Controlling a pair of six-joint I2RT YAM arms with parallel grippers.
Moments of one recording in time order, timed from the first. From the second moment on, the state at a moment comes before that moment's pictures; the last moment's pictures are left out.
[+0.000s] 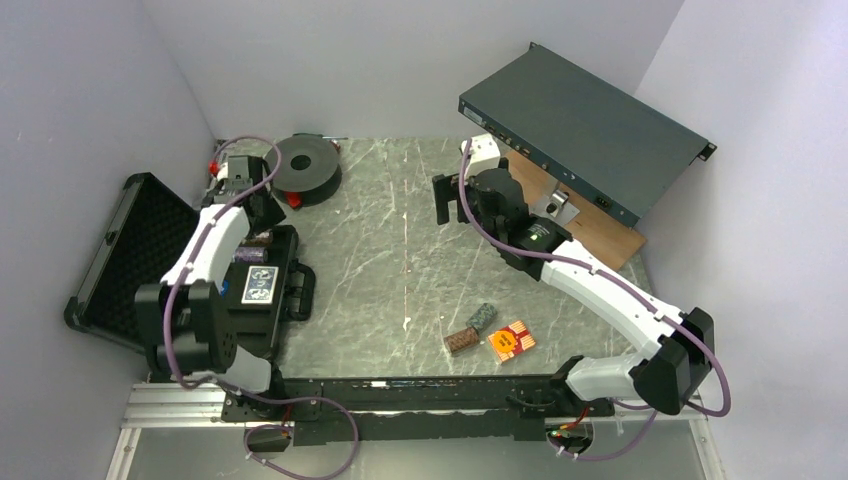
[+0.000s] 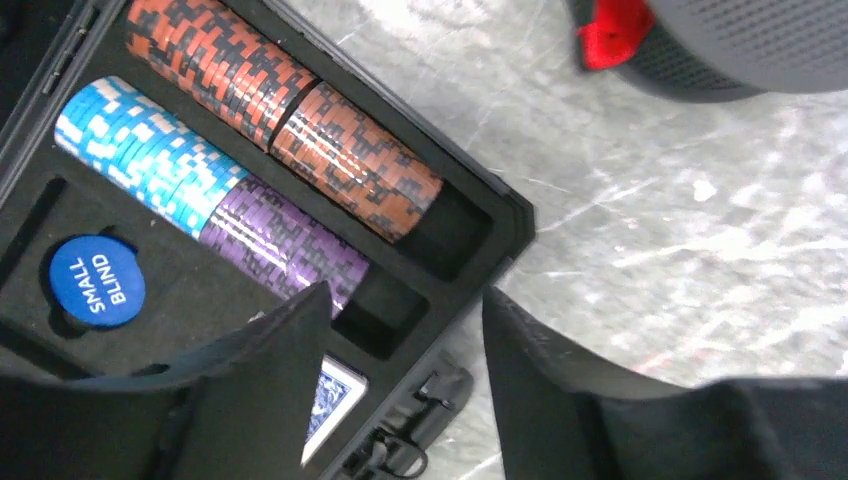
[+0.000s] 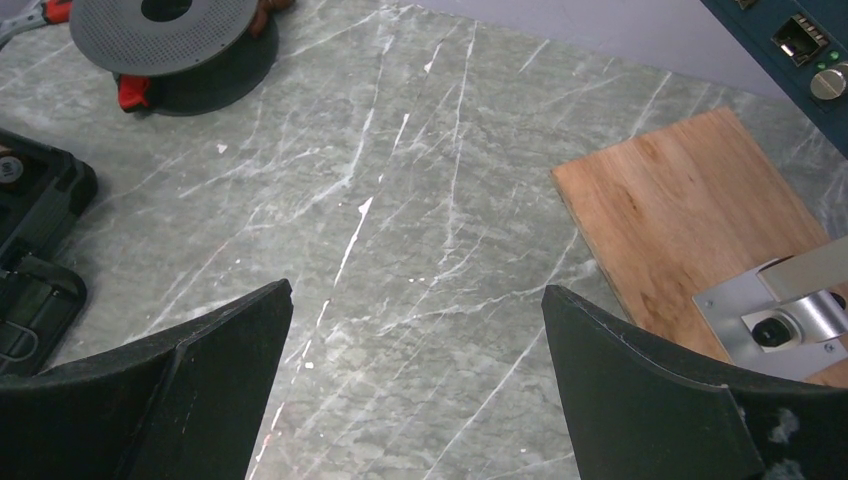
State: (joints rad) left arm 0.06 1.54 1.17 -0.63 -0.27 -0.54; right arm 0.72 1.29 1.17 -0.21 0.37 0.14
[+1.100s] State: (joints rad) left arm -0.06 0.72 0.93 -0.68 -0.22 -0.20; right arm 0.81 1.83 1.41 -0.10 -0.24 0.33
